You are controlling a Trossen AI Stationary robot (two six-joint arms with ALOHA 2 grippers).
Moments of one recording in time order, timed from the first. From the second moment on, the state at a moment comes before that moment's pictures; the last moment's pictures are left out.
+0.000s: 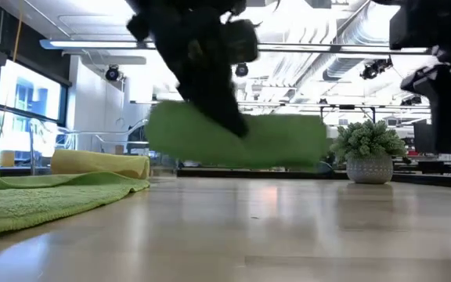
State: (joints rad) left arm -0.01 1.88 1.21 -0.27 0.15 -0.09; right arm 0.64 1.50 0.87 -0.66 0.26 0.74
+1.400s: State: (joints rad) left arm 0.59 1.31 0.65 -0.33 -0.22 0.46; right arm 0.56 0.85 0.09 0.20 0.60 0.55
